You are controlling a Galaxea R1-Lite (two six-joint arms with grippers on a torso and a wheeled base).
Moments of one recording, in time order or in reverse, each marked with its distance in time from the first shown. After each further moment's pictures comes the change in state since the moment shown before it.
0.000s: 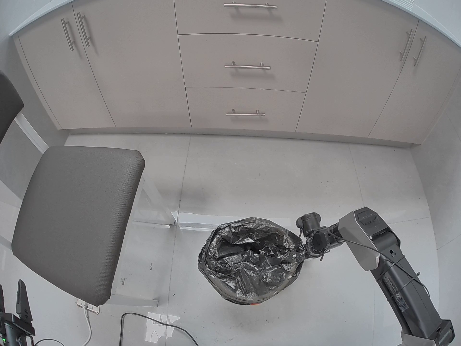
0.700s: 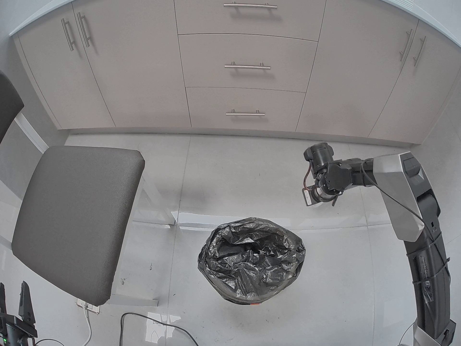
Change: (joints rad) left arm 0.000 0.000 0.000 -0.002 -0.046 0.017; right arm 0.037 -0.455 0.000 0.260 -0.047 -0.071
